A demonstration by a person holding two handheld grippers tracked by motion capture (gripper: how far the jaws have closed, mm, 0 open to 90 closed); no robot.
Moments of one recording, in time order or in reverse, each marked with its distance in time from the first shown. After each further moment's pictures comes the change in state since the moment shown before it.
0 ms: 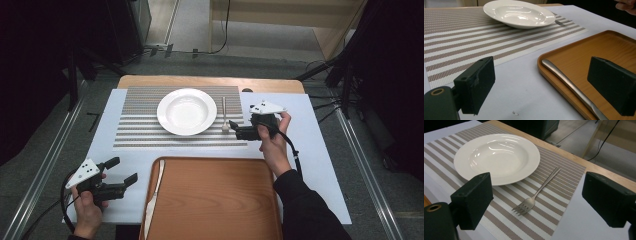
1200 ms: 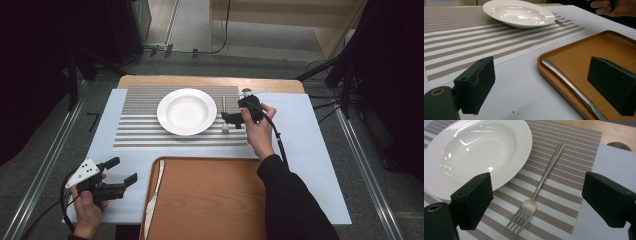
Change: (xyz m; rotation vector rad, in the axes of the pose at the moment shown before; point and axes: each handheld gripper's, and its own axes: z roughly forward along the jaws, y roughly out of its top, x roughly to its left) left arm 0.001 0.000 0.000 0.003 0.001 -0.004; right arm -0.020 0.013 0.074 0.233 0.018 0.243
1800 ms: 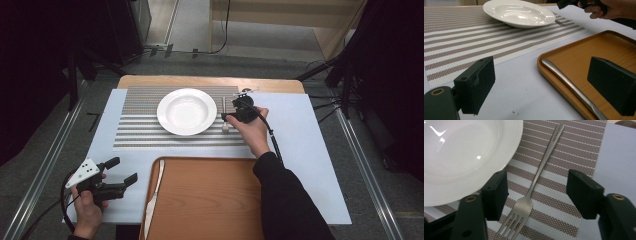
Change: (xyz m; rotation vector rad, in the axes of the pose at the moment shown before) left arm 0.000 0.000 0.000 -0.001 0.001 -0.003; right arm 0.000 0.002 0.031 0.124 -0.059 0.034
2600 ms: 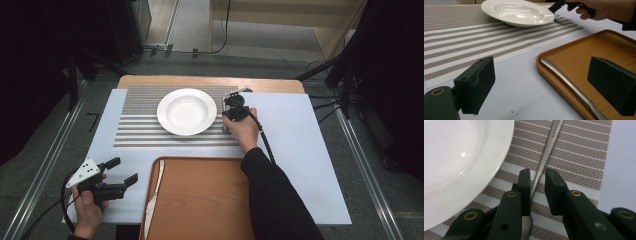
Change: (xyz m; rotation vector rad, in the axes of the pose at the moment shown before) left arm 0.000 0.000 0.001 0.008 -0.010 0.000; right arm 0.010 0.011 0.031 0.073 -0.081 0.039
